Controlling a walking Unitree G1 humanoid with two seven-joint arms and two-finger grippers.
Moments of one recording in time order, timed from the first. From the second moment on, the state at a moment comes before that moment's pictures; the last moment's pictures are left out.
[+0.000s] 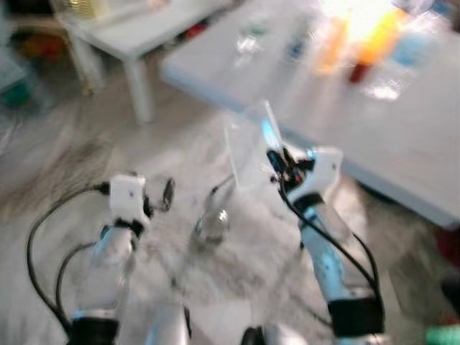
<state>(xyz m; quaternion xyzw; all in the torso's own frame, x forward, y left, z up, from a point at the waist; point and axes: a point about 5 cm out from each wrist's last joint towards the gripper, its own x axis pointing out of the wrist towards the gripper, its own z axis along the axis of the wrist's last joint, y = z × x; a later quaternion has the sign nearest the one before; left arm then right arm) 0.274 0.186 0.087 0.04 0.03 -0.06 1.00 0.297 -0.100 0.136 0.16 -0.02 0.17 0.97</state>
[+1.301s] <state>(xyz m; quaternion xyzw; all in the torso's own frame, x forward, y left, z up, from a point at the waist) 0.244 0.222 0.073 0.08 0.03 0.08 0.99 0.291 -0.115 0.131 0.07 -0.04 0.20 0.98</state>
